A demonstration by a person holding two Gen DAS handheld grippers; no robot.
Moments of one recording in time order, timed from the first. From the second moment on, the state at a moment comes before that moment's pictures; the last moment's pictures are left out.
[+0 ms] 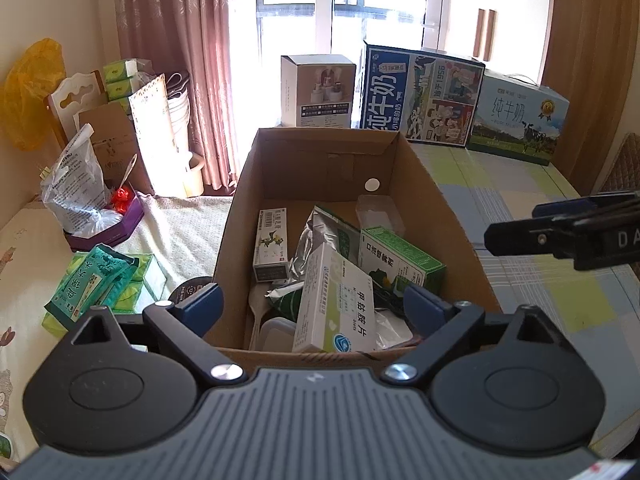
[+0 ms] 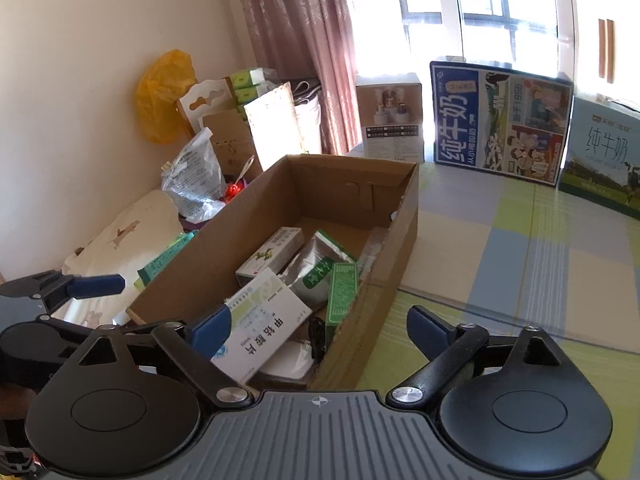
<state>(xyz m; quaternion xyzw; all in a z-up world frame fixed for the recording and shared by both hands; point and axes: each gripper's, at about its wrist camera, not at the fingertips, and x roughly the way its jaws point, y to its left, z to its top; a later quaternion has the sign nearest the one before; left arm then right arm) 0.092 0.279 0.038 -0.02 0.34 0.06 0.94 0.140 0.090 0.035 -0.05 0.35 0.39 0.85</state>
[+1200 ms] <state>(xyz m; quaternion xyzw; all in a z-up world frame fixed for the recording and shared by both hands) -0.030 0.221 0.086 -0.07 0.36 0.12 0.92 0.014 0.018 0.062 -0.06 0.39 0.34 0.85</state>
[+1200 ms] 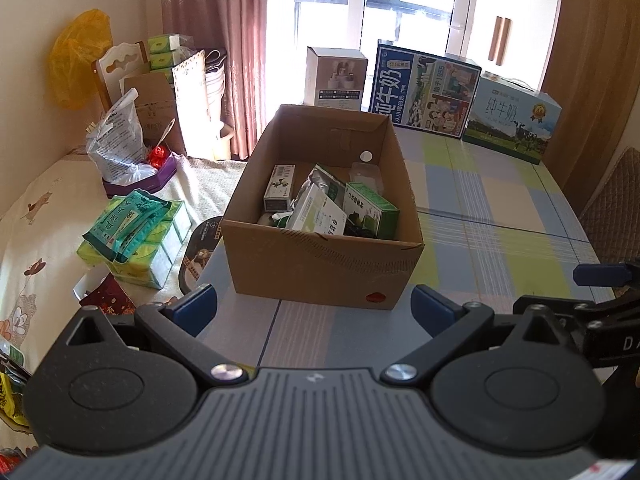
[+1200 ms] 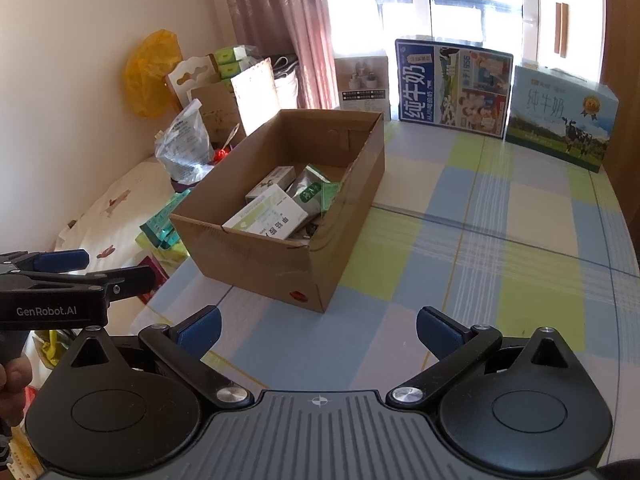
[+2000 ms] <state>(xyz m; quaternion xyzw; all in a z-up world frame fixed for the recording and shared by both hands) -0.032 0.219 0.085 -0.07 0.36 0.12 0.92 0.013 0.022 0.055 -0.07 0.40 0.34 0.85</state>
